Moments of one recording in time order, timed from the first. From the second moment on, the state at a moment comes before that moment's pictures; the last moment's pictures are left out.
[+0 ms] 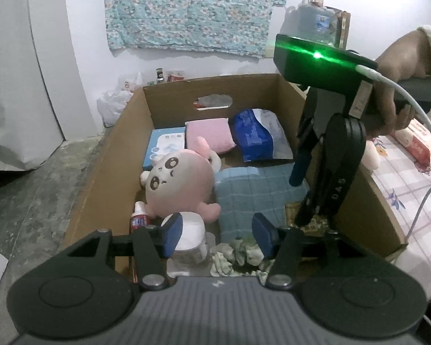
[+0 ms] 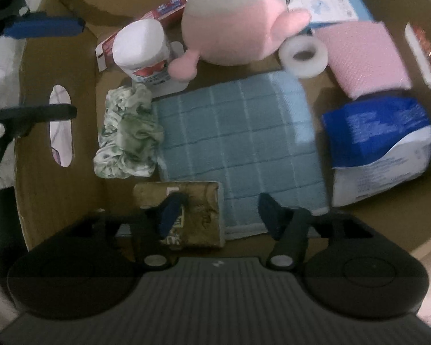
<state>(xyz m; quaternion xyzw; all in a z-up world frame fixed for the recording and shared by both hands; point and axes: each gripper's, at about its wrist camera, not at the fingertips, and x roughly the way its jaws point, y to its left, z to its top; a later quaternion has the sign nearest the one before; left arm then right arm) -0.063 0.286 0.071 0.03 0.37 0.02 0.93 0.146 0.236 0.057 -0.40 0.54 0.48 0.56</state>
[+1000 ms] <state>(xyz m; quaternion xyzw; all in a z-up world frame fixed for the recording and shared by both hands) -0.045 0.264 0.077 0.04 0.40 0.00 0.91 0.120 0.193 0.074 -0.30 0.50 0.57 0.58</state>
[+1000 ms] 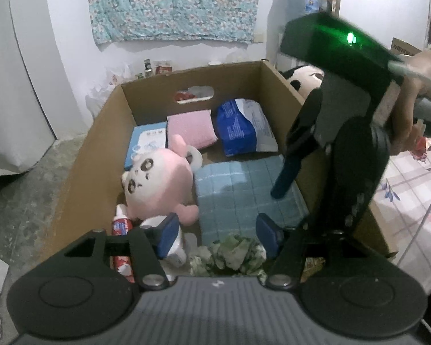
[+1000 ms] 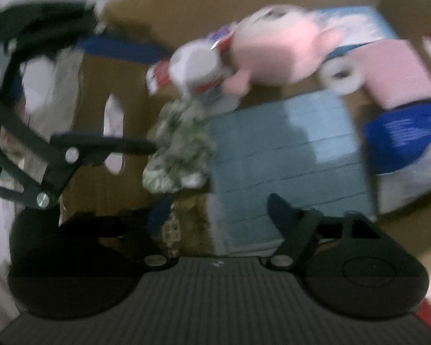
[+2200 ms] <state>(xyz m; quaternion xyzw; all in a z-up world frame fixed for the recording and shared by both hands) 0.024 0.212 0.047 0.10 0.52 0.00 0.85 0.069 -0.006 0.091 0.05 0.35 0.52 0.78</state>
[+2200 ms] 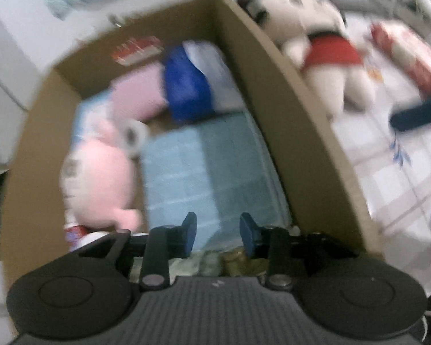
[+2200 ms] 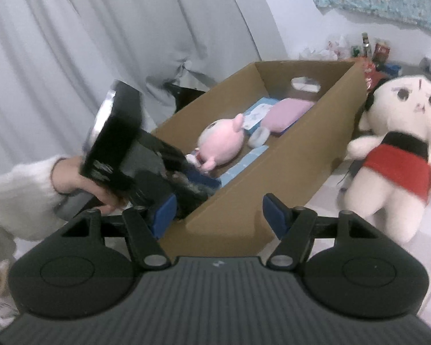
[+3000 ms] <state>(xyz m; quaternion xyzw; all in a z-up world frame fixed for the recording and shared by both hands) -0.090 0.191 0.074 -0.05 0.21 0.25 0.94 0.027 0.001 0.108 0.04 0.21 0.42 0.88</state>
